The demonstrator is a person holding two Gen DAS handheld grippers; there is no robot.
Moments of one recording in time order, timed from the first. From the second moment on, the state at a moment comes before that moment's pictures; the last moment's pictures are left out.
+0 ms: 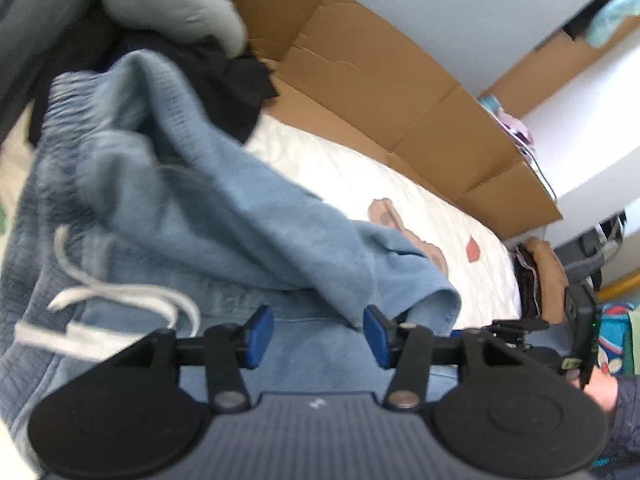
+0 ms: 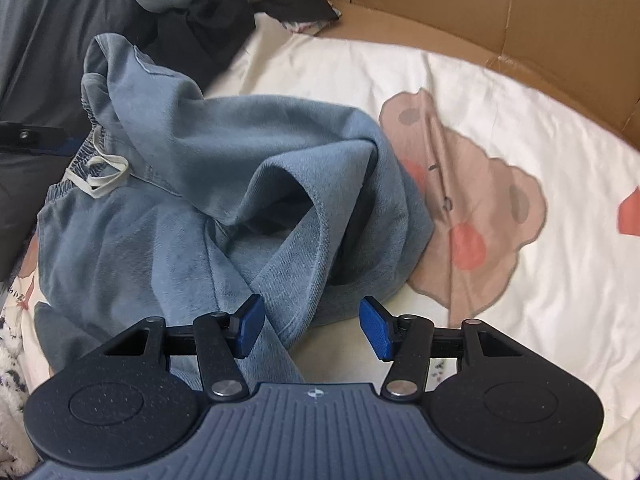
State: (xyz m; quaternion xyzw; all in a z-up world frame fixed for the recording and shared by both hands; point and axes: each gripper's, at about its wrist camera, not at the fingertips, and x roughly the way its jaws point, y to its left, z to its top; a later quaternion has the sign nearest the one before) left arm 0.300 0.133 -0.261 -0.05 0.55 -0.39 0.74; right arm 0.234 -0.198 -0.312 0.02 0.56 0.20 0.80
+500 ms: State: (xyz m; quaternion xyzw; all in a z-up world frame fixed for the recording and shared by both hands) left arm 0.243 0.278 -0.284 -0.08 0.58 -0.20 0.79; right arm 0.244 -0.198 -0.302 -0.02 0.56 0.19 0.81
